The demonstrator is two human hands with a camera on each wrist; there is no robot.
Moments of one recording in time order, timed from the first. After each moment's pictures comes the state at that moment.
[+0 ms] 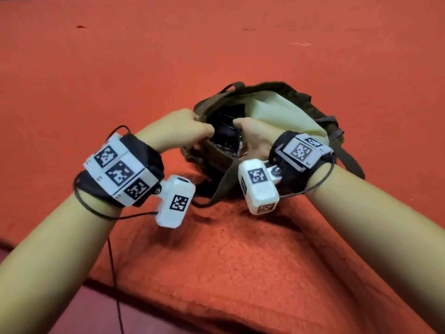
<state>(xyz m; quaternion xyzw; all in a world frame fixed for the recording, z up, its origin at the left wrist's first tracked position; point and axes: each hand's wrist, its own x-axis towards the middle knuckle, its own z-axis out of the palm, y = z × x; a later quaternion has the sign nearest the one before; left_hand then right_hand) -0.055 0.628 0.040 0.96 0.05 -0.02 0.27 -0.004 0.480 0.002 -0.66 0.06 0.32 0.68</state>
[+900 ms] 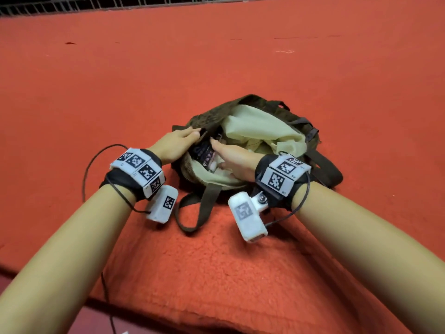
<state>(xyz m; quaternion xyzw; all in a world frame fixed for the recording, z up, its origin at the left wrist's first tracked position) -0.013 0.647 -0.008 0.97 -0.01 -0.06 0.23 -0.014 0.491 -0.028 -0.76 -0.06 0.31 0.56</state>
